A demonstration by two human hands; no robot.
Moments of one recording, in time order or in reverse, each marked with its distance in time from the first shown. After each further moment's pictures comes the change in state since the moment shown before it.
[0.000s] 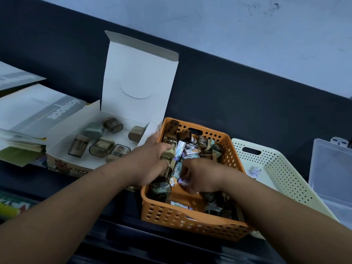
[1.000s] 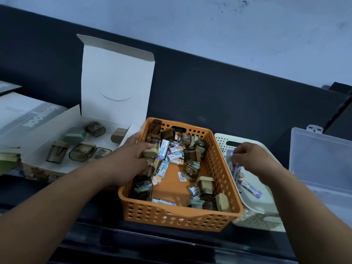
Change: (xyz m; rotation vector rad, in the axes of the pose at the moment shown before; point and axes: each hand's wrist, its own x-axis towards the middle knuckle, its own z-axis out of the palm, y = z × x) left_hand 0.006 -0.003 0.003 -0.041 0.018 -0.001; right_hand -0.056 0.136 0.004 0.737 0.602 0.522
